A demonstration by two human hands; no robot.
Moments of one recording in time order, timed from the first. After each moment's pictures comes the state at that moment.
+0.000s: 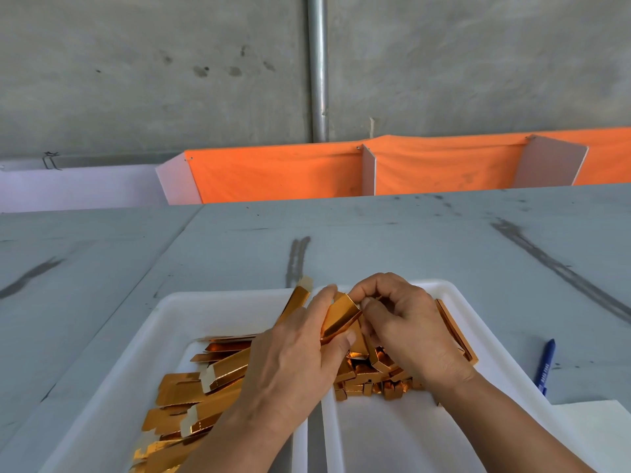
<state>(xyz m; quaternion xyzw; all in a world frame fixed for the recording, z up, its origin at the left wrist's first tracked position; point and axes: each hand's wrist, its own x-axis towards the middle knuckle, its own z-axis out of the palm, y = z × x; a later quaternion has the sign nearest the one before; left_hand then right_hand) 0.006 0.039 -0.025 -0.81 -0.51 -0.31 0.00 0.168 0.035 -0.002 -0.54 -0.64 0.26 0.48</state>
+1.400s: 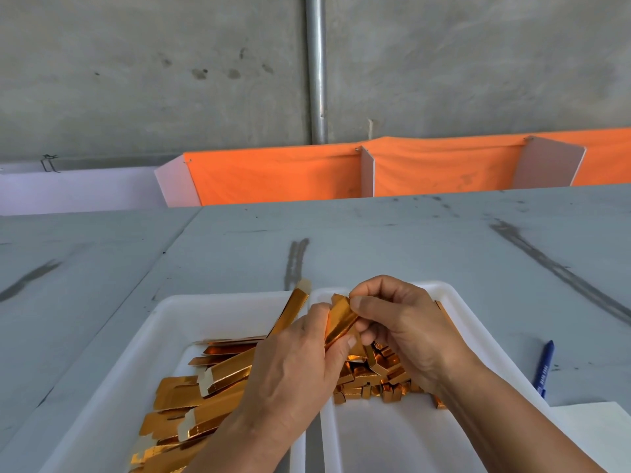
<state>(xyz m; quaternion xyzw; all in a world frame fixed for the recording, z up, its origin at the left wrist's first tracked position) 0.011 0.037 -0.023 -0.82 -0.51 -0.27 0.04 0.172 0.033 0.011 -0.45 -0.49 0.53 0.52</state>
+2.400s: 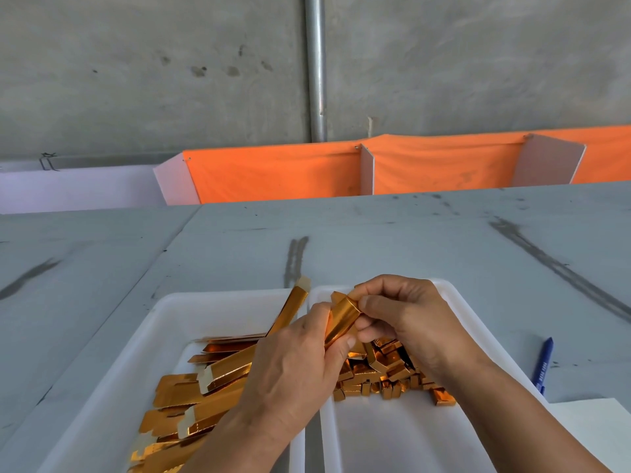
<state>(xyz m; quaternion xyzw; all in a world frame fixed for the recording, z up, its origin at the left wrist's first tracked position) 0.009 0.036 -0.024 -0.83 -0.48 -0.28 0.02 0.176 0.029 0.018 -0.50 -0.53 0.48 0.49</state>
